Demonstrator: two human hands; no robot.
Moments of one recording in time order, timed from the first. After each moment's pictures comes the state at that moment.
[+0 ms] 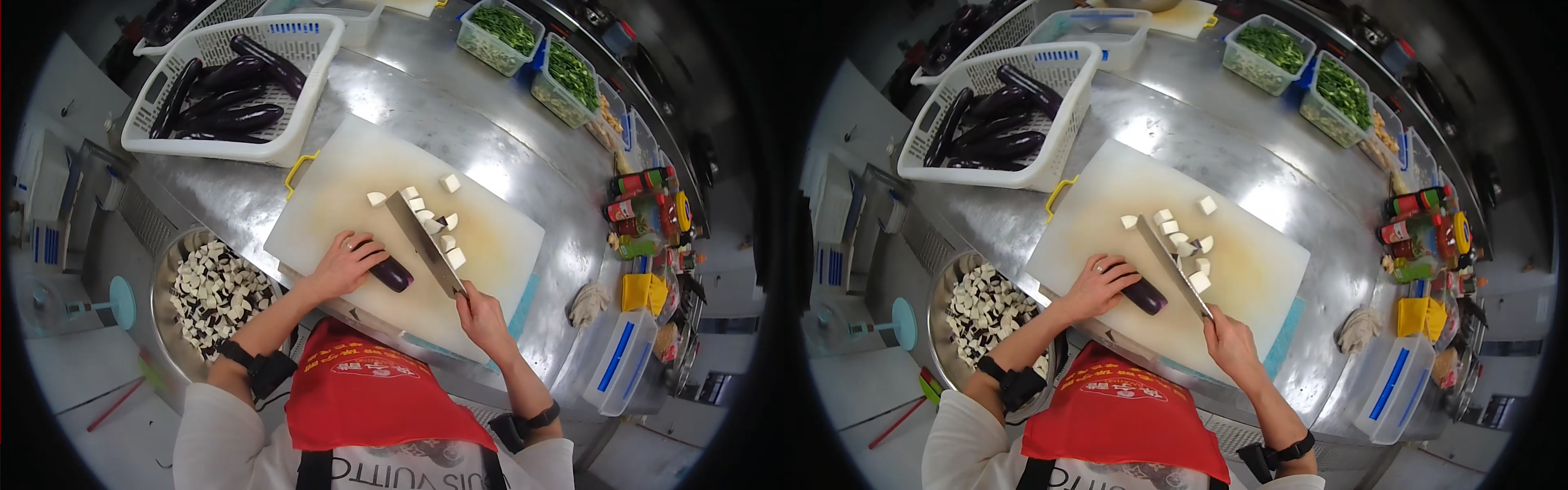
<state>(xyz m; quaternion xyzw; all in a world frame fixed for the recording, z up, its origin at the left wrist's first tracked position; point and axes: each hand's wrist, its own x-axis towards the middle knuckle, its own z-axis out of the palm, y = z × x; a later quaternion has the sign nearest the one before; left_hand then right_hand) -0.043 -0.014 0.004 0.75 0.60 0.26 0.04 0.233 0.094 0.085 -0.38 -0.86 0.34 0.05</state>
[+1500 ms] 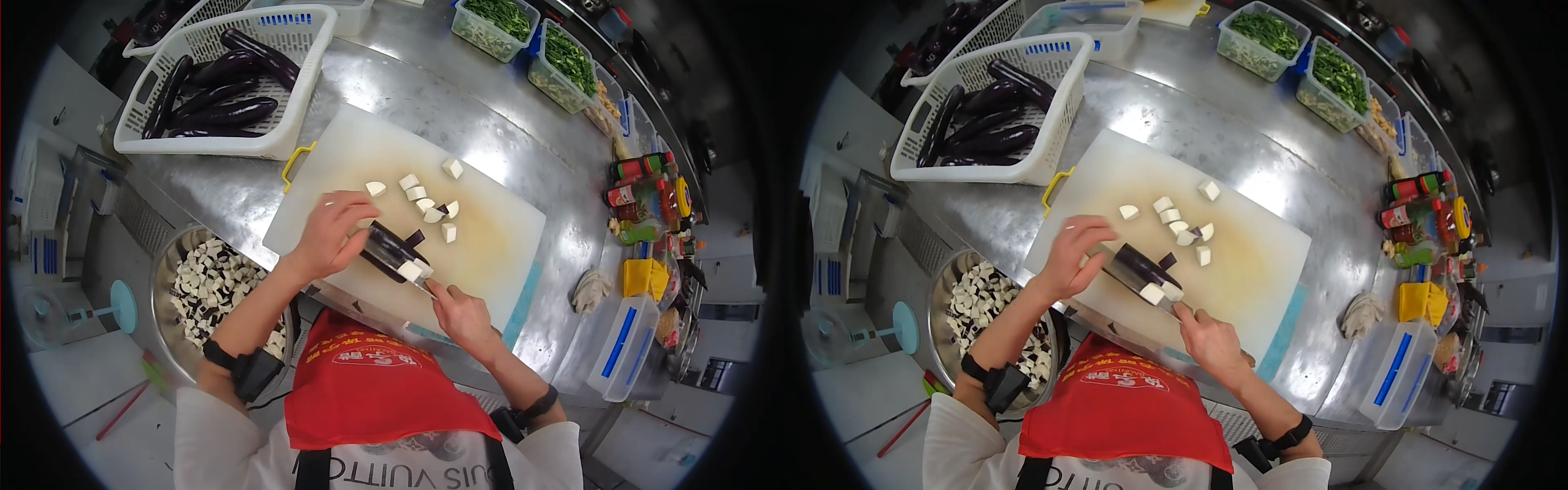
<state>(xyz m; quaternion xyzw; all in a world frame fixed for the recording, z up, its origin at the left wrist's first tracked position) -0.073 0.005 0.081 0.68 0.58 0.43 0.06 0.217 0.063 0.071 -0.28 -0.94 0.20 0.02</state>
